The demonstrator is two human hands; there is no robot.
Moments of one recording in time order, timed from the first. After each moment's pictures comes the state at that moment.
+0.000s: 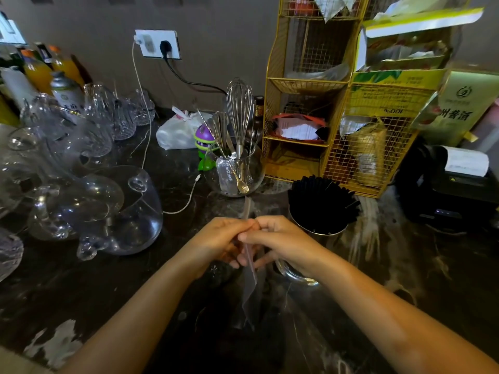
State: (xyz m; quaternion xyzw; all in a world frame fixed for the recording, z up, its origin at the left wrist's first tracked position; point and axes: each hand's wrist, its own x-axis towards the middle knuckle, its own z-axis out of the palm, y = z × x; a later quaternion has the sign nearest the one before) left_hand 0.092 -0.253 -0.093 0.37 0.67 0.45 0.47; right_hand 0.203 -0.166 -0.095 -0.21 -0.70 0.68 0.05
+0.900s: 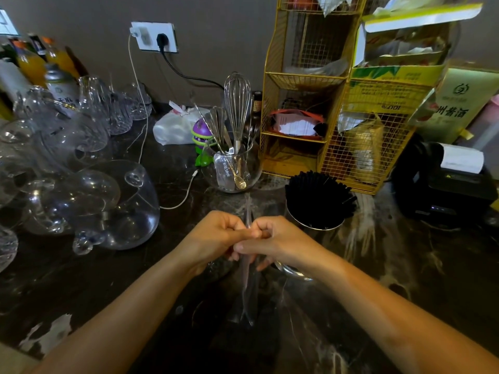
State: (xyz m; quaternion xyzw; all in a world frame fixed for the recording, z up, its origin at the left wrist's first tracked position) left_hand 0.092 -0.254 -0.098 0.42 0.65 0.47 0.42; right_hand 0.212 -0.172 -0.092 -0.21 -0.75 0.62 0.04
